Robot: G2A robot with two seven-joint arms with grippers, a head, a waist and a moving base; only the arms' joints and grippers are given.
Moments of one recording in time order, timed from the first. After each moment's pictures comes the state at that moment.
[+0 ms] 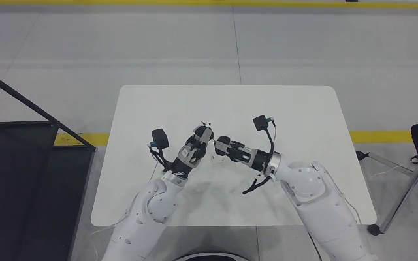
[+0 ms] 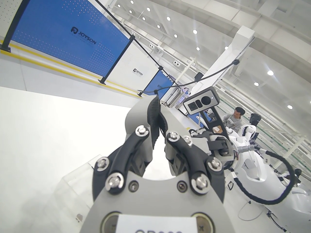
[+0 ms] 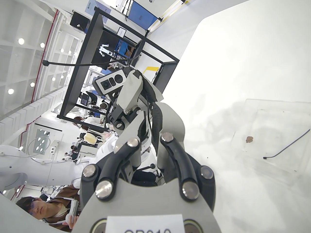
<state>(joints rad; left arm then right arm) 1.28 -1.37 -1.17 -1.53 0.71 -0.56 0.27 -1.06 -1.18 1.10 -1.64 -0.04 -0.27 0.68</state>
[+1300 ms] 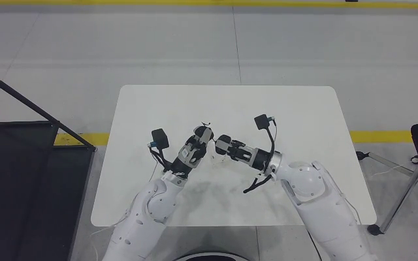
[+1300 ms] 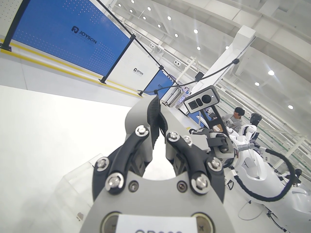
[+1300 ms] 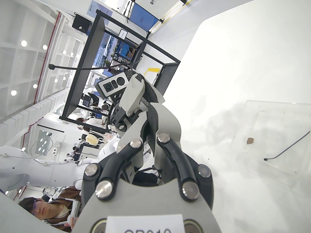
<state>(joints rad) 1.29 -1.38 -1.18 -1.53 0.72 -0.56 0.26 -1.06 -1.18 1.11 -1.63 -0.02 -0.27 0.68</state>
